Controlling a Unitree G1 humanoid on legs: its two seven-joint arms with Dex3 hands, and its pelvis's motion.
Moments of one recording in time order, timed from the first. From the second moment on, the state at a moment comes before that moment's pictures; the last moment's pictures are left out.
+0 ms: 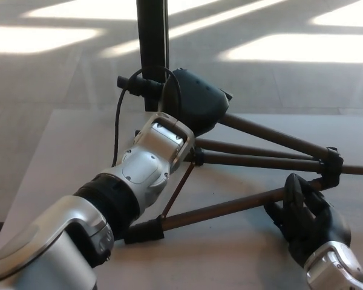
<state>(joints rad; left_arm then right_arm) -1.11 0.21 -0.83 0.87 1.02 0.18 0.17 -0.25 0.09 -0.16 0.09 0.56 0.46 -0.38</state>
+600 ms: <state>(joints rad) -1.11 0.22 -0.81 0.87 1.02 0.16 0.16 -0.20 0.09 -0.02 0.09 0.56 0.41 -0.41</state>
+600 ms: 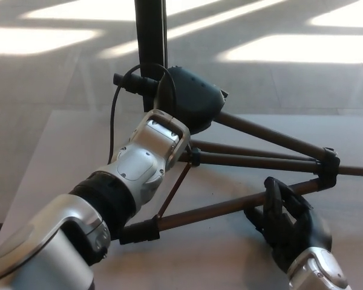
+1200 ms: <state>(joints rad) -1.11 0.22 -0.81 0.86 1.02 0.16 0.15 0.05 0.07 0.17 -0.10 0.64 0.40 -0.40</state>
